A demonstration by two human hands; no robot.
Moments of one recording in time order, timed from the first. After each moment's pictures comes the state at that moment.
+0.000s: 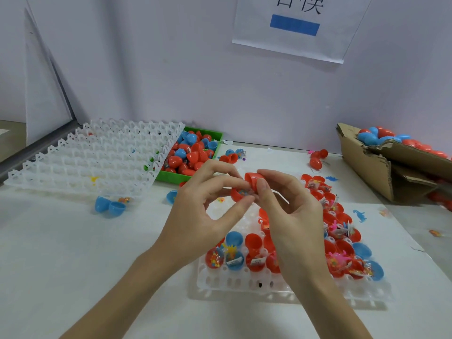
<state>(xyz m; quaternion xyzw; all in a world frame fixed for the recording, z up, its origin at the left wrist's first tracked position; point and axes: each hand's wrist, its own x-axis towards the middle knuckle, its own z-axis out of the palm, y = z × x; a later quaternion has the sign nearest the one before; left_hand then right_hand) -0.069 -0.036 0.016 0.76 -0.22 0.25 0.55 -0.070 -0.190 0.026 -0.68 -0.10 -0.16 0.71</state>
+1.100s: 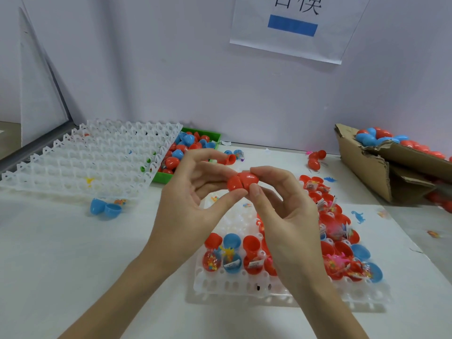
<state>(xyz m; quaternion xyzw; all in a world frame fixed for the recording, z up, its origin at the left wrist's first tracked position) -0.075 -0.033 0.027 0.70 -0.17 0.24 0.65 -0.072 -0.188 0.028 -0.68 -0.15 -0.15 0.70</state>
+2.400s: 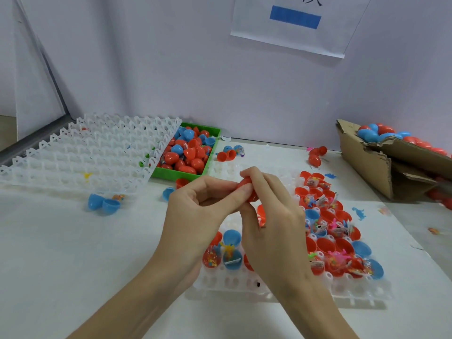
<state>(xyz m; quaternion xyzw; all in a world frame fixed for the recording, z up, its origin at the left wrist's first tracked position) -0.088 -0.053 0.025 0.63 0.02 0.11 0.77 -0.071 -0.179 0.010 -0.84 -0.21 -0.33 0.37</state>
